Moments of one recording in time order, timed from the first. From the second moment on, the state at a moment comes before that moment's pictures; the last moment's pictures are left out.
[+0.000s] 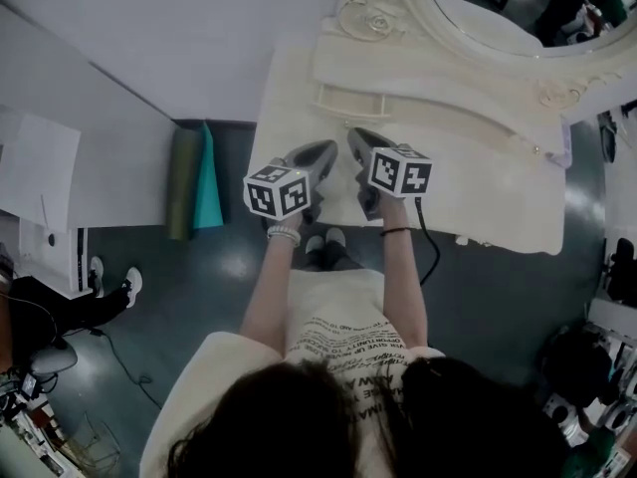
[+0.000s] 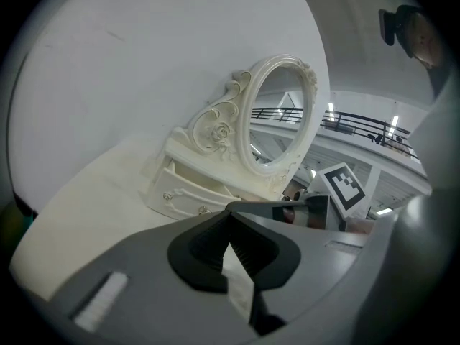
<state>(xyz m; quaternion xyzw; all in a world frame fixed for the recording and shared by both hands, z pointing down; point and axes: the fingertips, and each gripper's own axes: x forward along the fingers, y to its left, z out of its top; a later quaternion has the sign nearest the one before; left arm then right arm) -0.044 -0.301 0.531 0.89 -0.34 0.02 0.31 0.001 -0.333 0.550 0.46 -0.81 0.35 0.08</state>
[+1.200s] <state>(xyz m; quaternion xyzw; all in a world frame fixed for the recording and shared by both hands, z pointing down) -0.055 -0.316 0.549 0.87 -0.36 0.03 0.33 -0.007 -0.357 0.585 0.47 -0.77 0.42 0.10</state>
